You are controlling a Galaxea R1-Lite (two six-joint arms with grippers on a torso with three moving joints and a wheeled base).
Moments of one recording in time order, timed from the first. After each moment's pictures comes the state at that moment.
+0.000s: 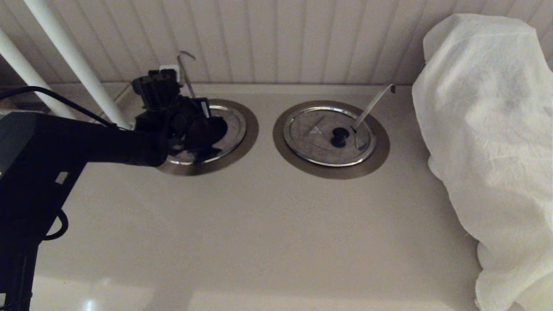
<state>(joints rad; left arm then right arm) -0.22 2.20 -1.69 -0.64 0.19 -0.03 0.00 0.00 0.00 0.00 0.02 -0.04</state>
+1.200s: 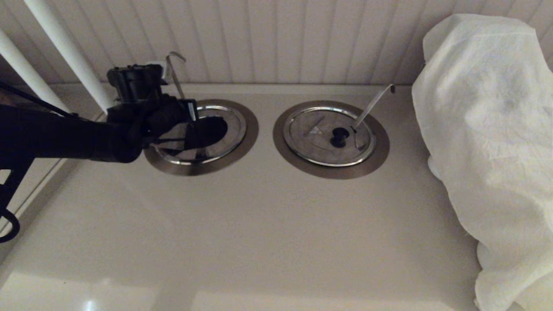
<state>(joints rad) -0.17 2.07 -1.58 -0.51 0.13 -0.01 0.00 0.00 0.00 0.00 0.02 -0.04</state>
